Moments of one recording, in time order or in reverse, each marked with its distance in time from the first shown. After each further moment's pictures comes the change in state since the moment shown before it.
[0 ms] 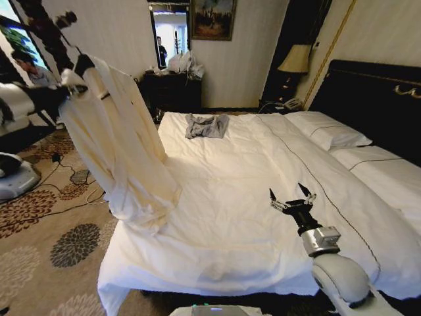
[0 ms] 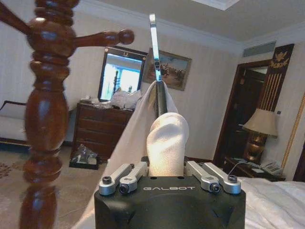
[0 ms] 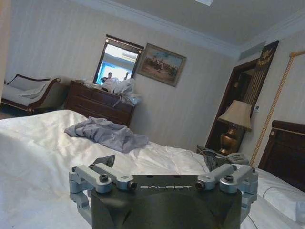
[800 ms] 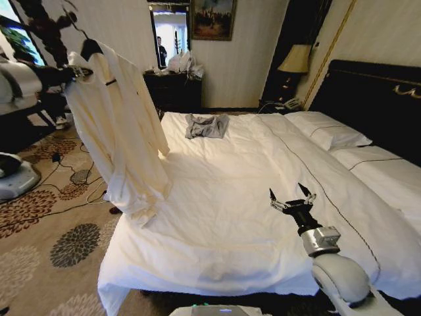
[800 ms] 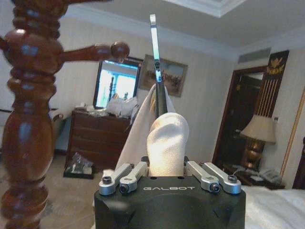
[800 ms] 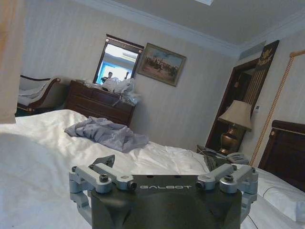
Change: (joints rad) left arm -0.270 -0.130 0.228 0.213 0.079 -0.011 0.086; right arm 0.000 0.000 0.000 0.000 0.000 0.000 0.000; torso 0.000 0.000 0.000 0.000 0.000
